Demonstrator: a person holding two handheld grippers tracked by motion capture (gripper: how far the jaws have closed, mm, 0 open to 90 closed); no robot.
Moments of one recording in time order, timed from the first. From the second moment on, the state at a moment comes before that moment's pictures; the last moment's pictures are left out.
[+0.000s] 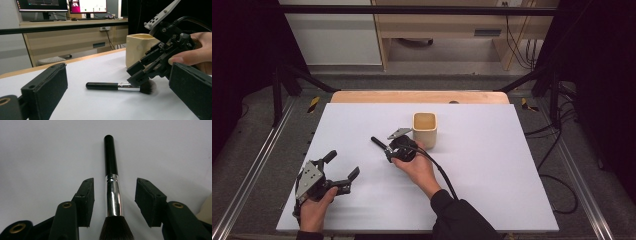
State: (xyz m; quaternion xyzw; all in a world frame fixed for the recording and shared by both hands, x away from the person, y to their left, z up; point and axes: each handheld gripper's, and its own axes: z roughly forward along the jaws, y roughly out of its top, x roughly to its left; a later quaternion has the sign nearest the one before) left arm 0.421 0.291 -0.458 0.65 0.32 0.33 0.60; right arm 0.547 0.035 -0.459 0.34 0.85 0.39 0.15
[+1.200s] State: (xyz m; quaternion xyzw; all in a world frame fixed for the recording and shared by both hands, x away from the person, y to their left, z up) left arm 0.421 0.288 -0.458 0.65 0.32 0.34 0.60; right arm 0.555 0.037 -0.468 0.36 0.85 0.36 0.12
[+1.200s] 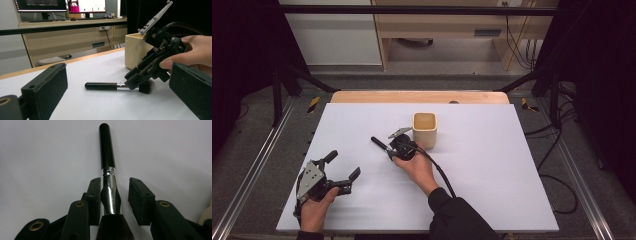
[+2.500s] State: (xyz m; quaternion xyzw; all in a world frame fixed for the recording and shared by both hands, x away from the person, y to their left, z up) left arm 0.420 0.287 -0.457 0.65 0.32 0.34 0.60; right arm 0.558 0.034 -0.470 0.38 0.85 0.34 0.12
